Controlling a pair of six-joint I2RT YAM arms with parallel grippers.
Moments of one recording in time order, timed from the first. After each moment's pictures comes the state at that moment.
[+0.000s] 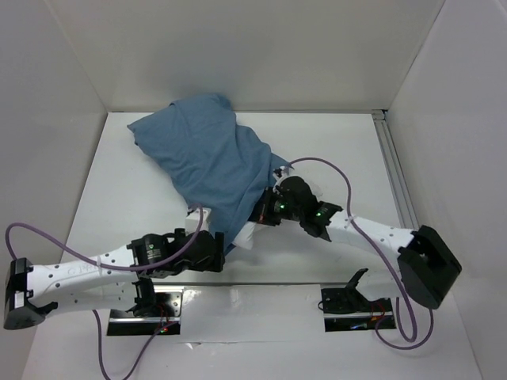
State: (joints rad) left arm -1.19 0.90 0.71 -0.82 -0.39 -0.96; right arm 0.76 1.26 0.70 0.06 -0.25 1.00
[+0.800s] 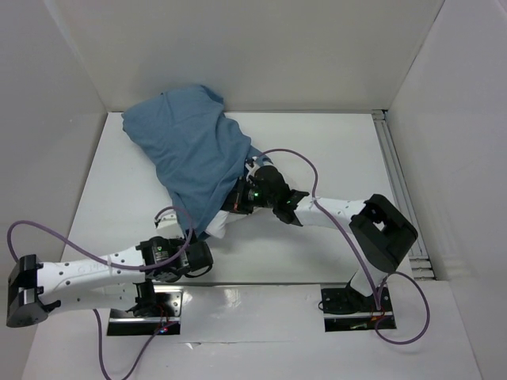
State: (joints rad) left arm -1.19 0.91 0.64 -1.11 -0.64 -1.51; right arm 0.81 1.65 0.91 0.35 -0.36 1.07
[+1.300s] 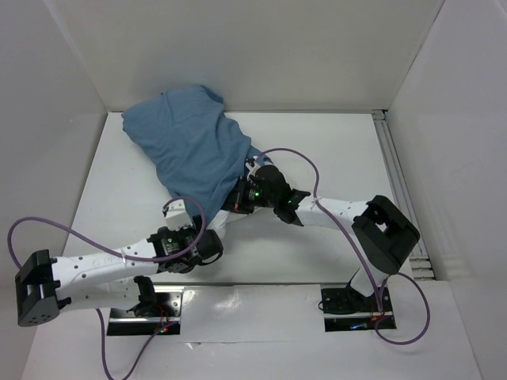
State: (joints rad) left arm -1.14 1.05 0.68 -0.98 -0.83 -1.47; right arm 0.81 1.63 0.91 0.33 -0.36 1.06
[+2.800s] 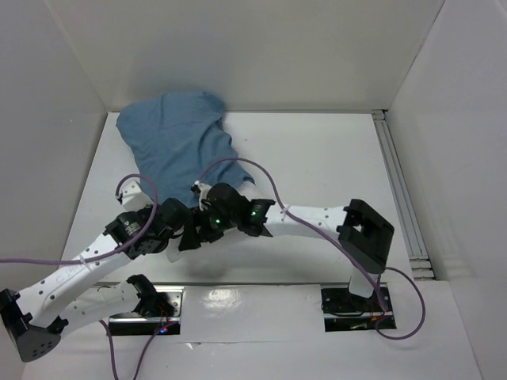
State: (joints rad) left arm -0.77 0.88 0.89 -1.19 -0.81 -1.40; right arm 1.10 1.78 1.24 0.00 -0.35 0.75
